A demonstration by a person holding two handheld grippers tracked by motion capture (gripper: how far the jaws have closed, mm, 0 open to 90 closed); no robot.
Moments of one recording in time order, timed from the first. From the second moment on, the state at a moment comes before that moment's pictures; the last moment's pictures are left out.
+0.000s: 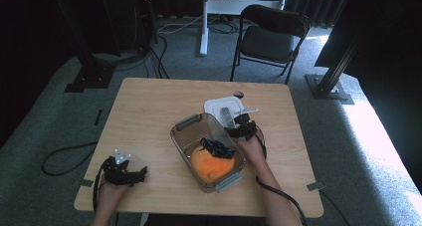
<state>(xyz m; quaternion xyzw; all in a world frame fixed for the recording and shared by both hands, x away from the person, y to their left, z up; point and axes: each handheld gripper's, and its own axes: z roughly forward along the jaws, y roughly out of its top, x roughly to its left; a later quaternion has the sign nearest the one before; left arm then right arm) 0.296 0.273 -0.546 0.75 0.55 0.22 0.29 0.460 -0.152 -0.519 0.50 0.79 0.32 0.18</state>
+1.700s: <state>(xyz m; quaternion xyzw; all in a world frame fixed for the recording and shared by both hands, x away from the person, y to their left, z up) 0.295 0.273 -0.546 0.75 0.55 0.22 0.29 0.434 -0.190 -0.491 0.50 0.76 0.37 0.19</state>
